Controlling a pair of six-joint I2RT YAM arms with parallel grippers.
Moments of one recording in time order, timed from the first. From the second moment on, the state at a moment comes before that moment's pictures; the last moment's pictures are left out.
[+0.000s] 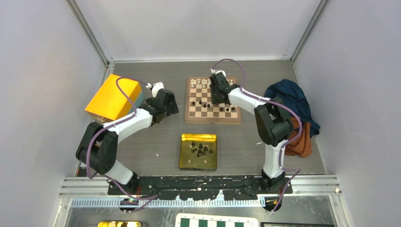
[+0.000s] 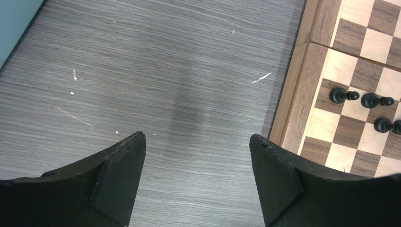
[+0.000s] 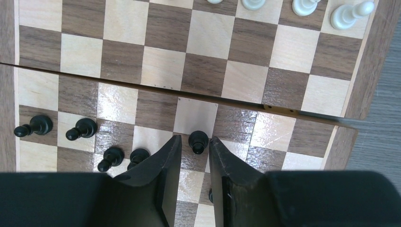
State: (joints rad) left arm -0.52 1.53 0.93 -0.22 -0.44 -0.64; right arm 0.51 1.95 1.38 -0.32 0.23 0.29
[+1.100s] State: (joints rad) left arm -0.52 1.54 0.93 -0.22 -0.44 -0.63; right arm 0.52 1.89 1.31 -0.32 0.23 0.28
